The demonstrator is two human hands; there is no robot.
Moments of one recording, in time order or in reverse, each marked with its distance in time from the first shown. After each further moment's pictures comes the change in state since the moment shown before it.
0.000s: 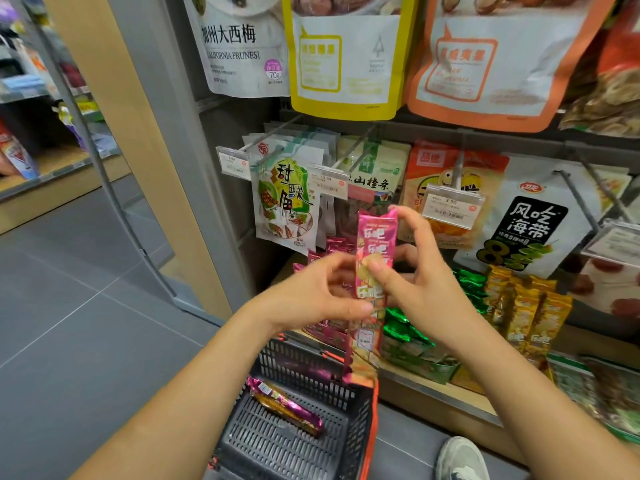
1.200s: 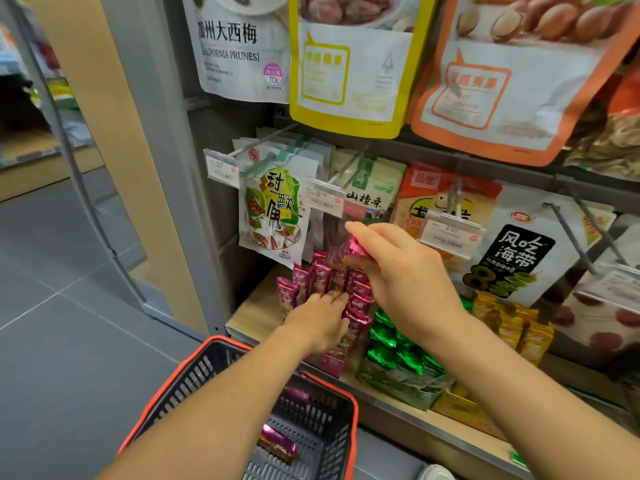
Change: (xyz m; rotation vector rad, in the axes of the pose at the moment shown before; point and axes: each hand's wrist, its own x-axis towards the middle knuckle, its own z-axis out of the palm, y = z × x) left_hand 0.096 -0.095 0.008 1.049 0.045 -0.178; right_hand 0.041 -0.020 0.003 -0.879 0.056 -0.407
